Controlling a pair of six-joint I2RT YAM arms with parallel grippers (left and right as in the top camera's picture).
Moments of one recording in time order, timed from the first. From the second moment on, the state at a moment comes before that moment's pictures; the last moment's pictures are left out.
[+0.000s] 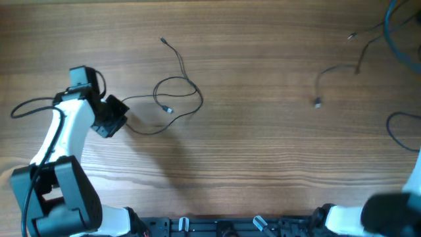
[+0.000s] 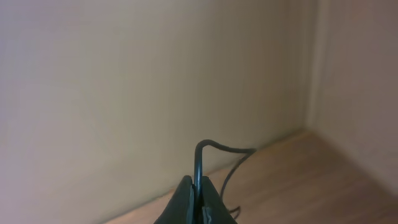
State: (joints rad) left arm 0.20 1.63 1.03 -0.80 0.15 -0.67; right arm -0.45 1.61 1.68 -0.29 -0.15 0.21
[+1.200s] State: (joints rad) left arm 0.04 1.63 1.03 -0.72 0.16 -0.67; right arm -0.52 2.42 2.00 -0.62 0.10 0.10
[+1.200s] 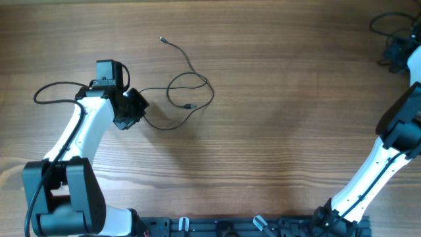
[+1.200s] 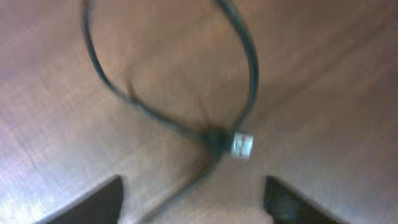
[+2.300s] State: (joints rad) left arm -0.14 1.63 1.03 -0.54 0.41 -0.59; right arm -0.18 1.77 1.85 -1.13 -0.18 0.36
